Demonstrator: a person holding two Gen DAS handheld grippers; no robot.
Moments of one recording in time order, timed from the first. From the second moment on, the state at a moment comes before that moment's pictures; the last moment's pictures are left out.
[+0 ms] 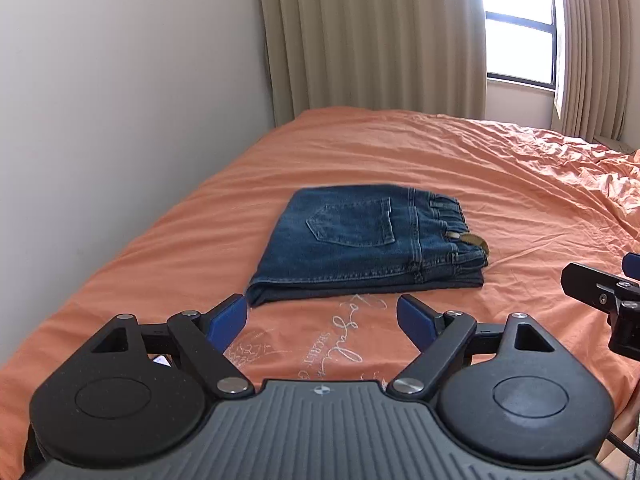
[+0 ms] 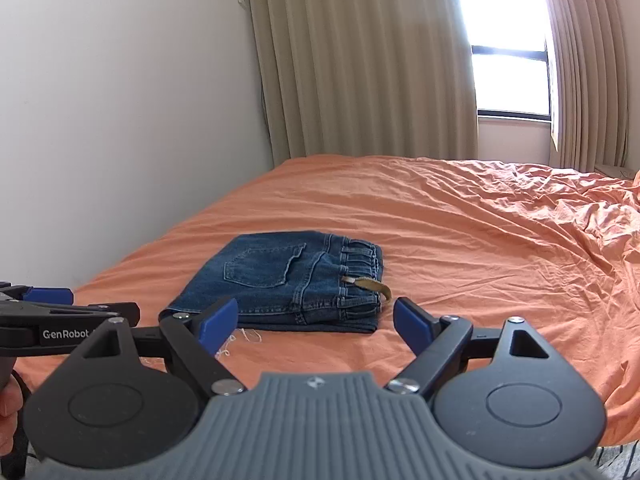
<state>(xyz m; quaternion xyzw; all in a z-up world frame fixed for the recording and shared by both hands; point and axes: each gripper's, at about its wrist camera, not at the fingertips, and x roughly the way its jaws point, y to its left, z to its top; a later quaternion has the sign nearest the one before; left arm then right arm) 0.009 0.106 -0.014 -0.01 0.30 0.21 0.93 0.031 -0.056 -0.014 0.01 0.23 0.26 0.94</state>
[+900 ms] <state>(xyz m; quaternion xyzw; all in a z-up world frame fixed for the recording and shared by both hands) 0.055 0.122 -0.052 -0.02 0.36 0.19 0.91 0.101 -0.029 -0.055 0.00 0.29 0.25 0.92</state>
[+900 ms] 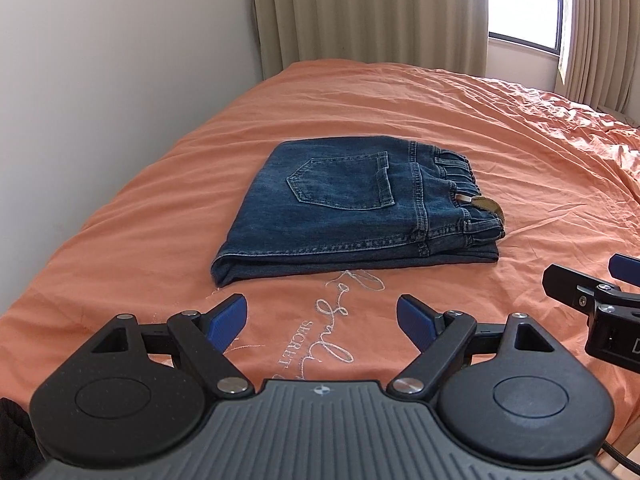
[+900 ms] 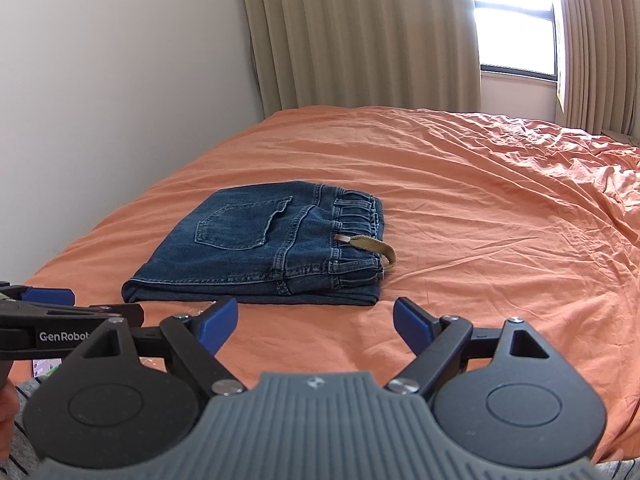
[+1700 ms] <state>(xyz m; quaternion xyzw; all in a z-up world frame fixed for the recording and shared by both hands) 0.045 0.110 -0.044 -0.03 0.35 0.19 0.91 0.092 -0.032 -0.044 0.01 0.27 0.25 0.93</state>
